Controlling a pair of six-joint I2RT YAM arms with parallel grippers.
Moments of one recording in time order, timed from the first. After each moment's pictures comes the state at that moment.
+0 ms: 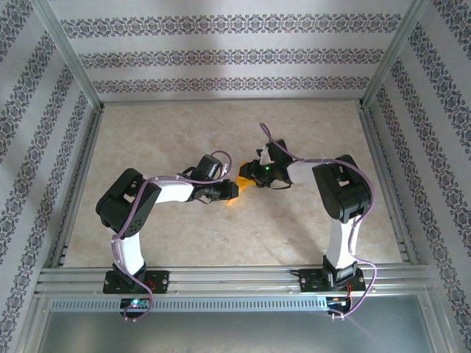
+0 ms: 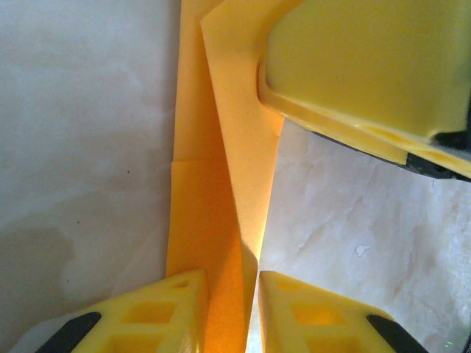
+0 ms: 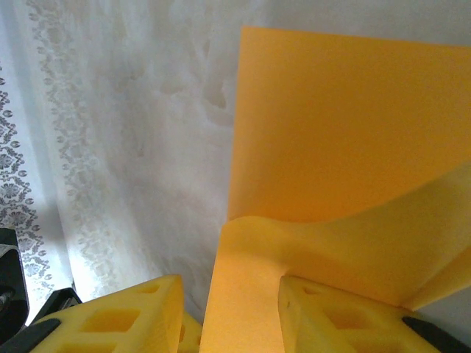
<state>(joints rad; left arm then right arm) -0.57 1.86 0.92 0.04 0.43 -0.65 0.38 1.96 1.02 0.04 -0.66 0.80</state>
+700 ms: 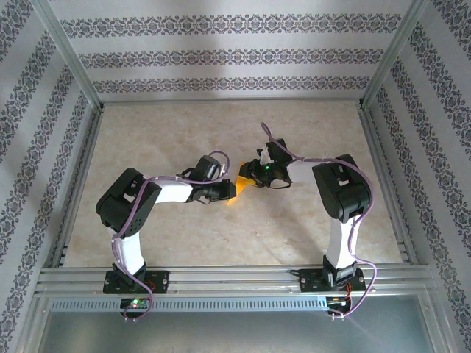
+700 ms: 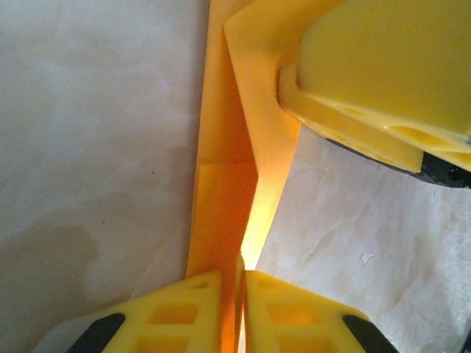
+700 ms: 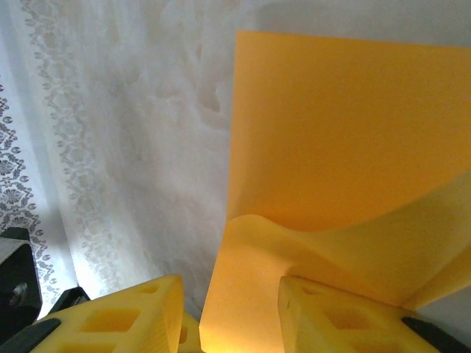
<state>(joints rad) -0.55 1.86 0.90 0.09 0.44 -0.70 0.38 1.97 1.03 0.02 -0.66 0.82</state>
